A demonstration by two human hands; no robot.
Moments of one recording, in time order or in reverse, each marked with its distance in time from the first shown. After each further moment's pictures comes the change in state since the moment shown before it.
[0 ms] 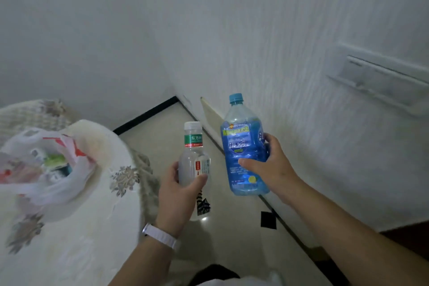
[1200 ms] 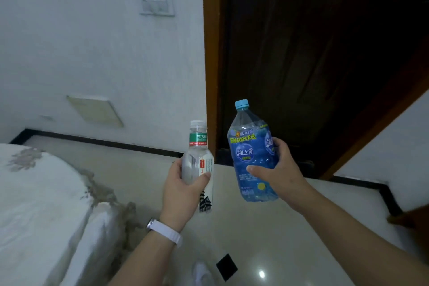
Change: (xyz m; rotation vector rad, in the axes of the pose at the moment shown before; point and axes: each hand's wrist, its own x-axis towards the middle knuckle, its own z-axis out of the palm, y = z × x) left_hand -0.401 -0.143 -0.179 -0.093 -0.855 0.238; right_hand -0.635 0.123 0.099 -0.019 0.842 0.097
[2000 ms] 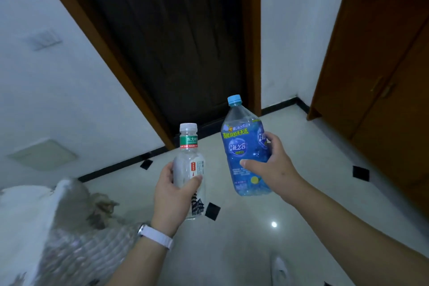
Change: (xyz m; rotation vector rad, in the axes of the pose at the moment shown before) left_hand -0.371 -0.012 0.051 0.234 -0.336 0.157; right_hand -0.411 0.147 -0.146 0.301 0.392 0.036
